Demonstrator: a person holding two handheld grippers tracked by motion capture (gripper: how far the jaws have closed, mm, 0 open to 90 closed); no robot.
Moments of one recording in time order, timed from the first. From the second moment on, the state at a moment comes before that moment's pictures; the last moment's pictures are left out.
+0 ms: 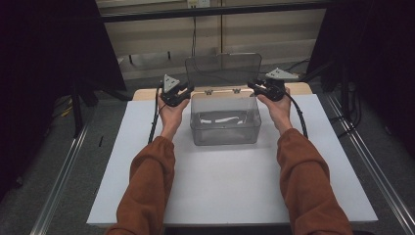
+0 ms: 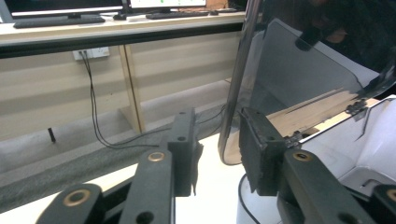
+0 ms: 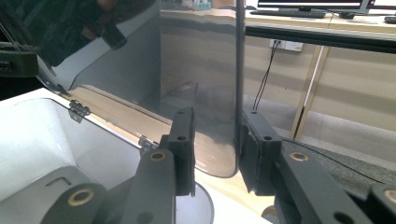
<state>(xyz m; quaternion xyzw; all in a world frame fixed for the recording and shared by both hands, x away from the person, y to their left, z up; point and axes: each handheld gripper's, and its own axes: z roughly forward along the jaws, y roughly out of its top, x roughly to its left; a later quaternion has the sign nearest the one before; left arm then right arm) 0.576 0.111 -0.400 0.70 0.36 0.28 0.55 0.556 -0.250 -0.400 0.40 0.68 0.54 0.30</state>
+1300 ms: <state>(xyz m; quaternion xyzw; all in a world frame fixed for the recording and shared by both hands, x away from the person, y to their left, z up) 0.598 0.096 -0.404 0.71 0.40 0.20 0.54 0.571 -0.250 -0.397 0.45 0.66 0.53 0.28</state>
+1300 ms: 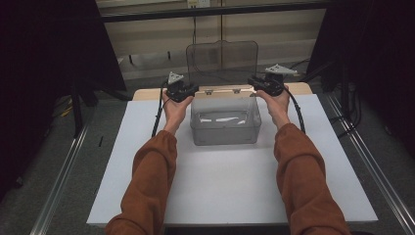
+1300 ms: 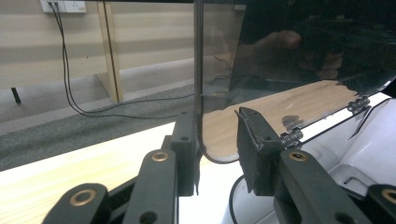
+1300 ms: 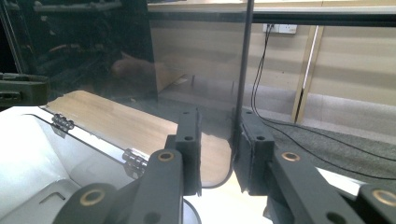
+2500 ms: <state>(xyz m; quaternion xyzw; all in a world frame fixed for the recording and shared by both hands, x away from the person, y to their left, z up) 0.609 0.086 -0.402 0.73 0.43 0.18 0.50 0.587 -0.250 -0.401 0.52 0.64 0.53 0.20</state>
